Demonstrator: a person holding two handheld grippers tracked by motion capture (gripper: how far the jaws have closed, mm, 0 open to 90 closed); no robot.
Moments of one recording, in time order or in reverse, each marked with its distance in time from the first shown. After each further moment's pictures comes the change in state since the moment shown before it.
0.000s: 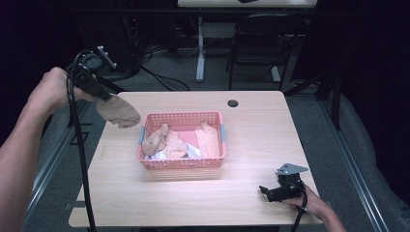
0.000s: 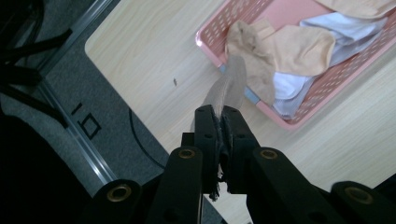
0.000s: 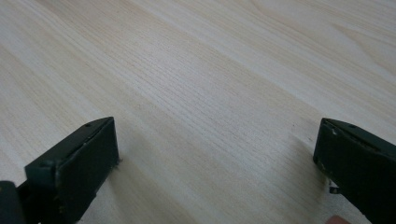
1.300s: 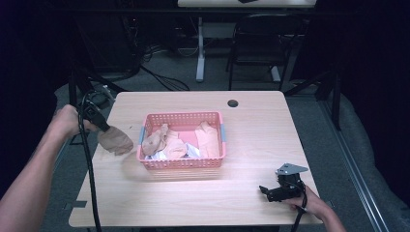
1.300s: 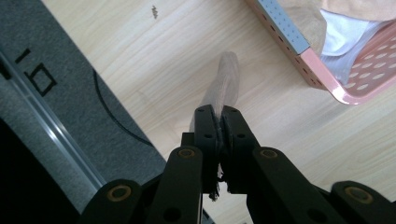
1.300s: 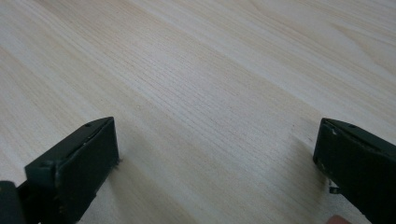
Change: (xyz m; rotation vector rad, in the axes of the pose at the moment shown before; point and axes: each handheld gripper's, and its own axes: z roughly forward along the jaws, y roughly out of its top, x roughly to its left) left arm 0.016 -0.051 0.121 0.159 -0.091 -0.115; right arm 0.000 0.000 0.000 0.006 -0.004 0.002
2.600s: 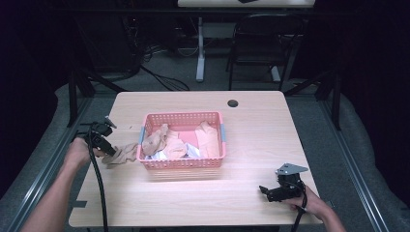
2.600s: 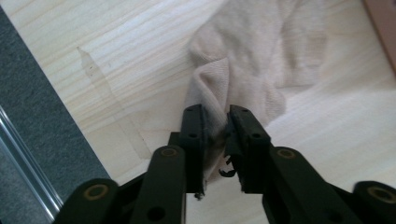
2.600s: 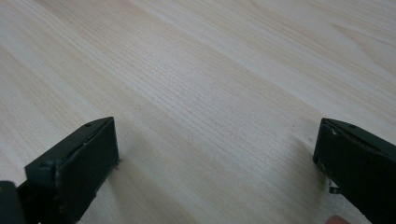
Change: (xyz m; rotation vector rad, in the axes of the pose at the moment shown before) left arm 0.010 -0.047 0.123 -0.016 -0.079 -0.179; right arm 0.000 0.000 0.000 -0.005 0.002 0.002
